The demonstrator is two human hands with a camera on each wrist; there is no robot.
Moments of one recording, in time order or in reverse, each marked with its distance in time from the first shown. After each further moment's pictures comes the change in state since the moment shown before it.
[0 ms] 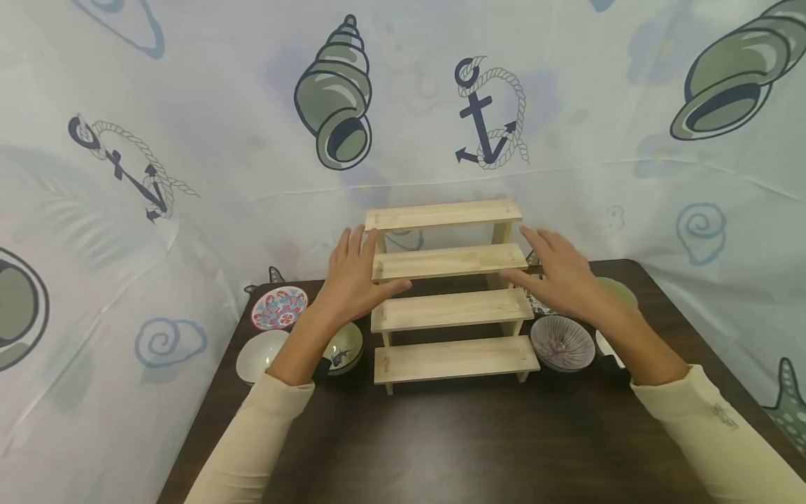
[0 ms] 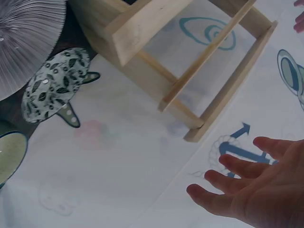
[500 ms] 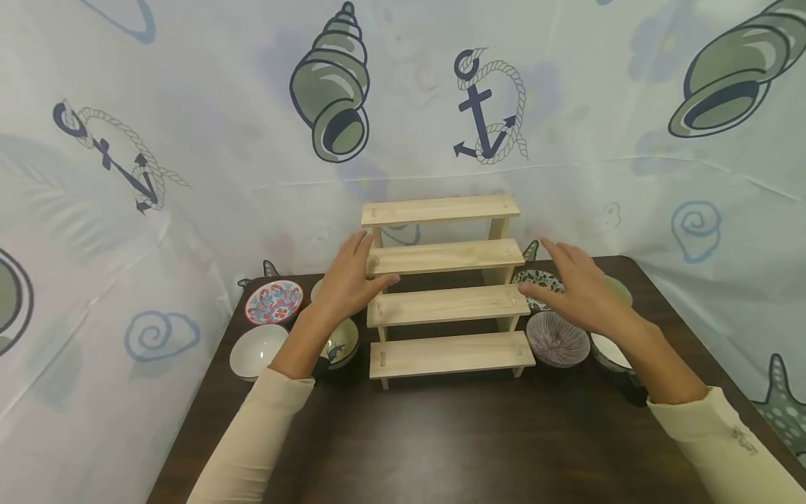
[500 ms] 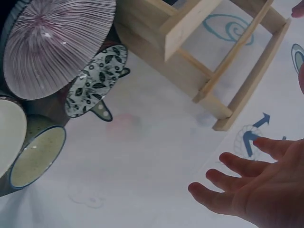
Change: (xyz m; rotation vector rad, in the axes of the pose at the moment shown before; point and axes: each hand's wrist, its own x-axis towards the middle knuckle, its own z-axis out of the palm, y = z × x) left_hand 0.007 -0.020 0.023 -0.106 0.029 0.009; right_hand -0.022 0.031 0.007 -0.038 -0.013 0.041
